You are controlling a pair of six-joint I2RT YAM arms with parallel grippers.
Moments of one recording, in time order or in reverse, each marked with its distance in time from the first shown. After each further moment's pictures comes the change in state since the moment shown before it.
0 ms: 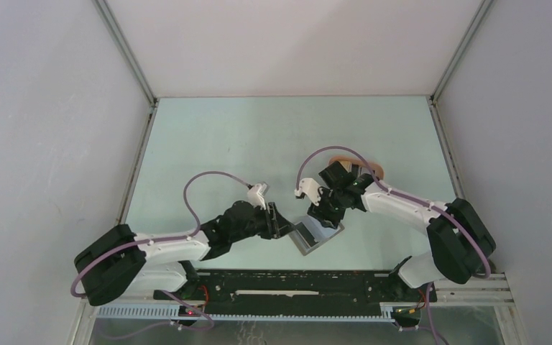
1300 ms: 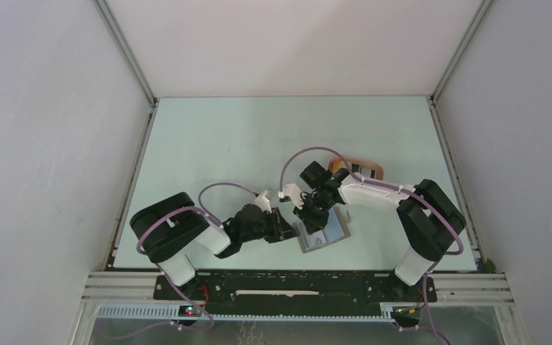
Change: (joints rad) left arm 0.035 0.443 -0.038 0.449 0.116 -0.171; right arm 0.085 0.211 0.148 -0.074 -0.222 0.093
